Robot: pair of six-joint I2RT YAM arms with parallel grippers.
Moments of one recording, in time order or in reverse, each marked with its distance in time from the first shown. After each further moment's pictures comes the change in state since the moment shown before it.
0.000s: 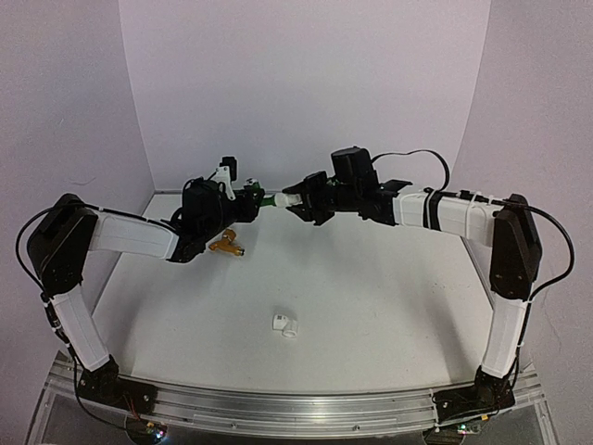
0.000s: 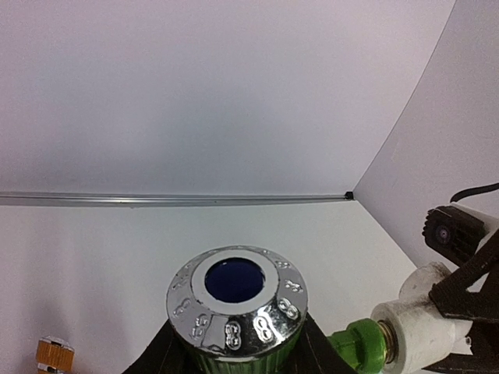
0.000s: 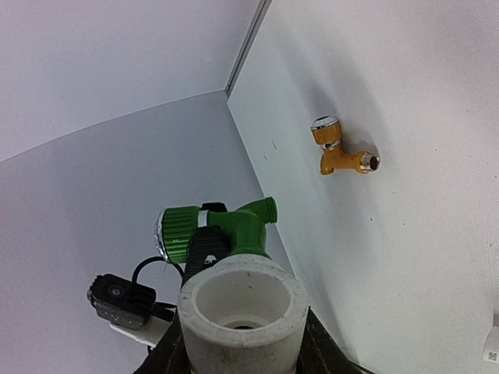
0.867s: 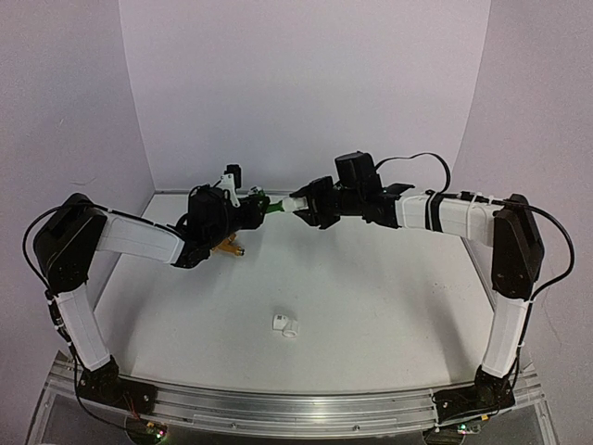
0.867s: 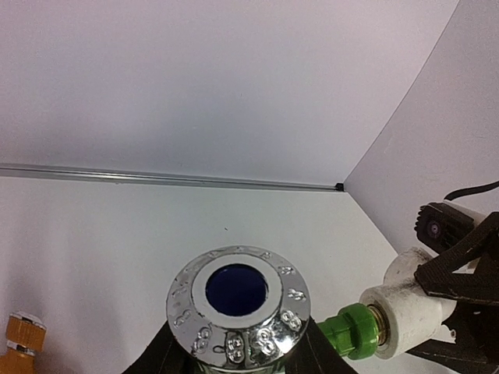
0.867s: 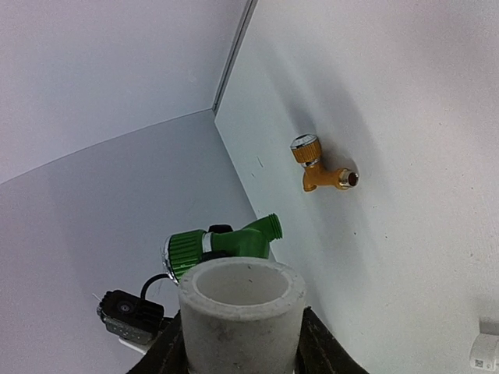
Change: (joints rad) left arm -0.021 0.041 -0.014 0.032 0.003 -0.077; right arm -0.017 -0.011 -0.049 0.006 0.030 0.014
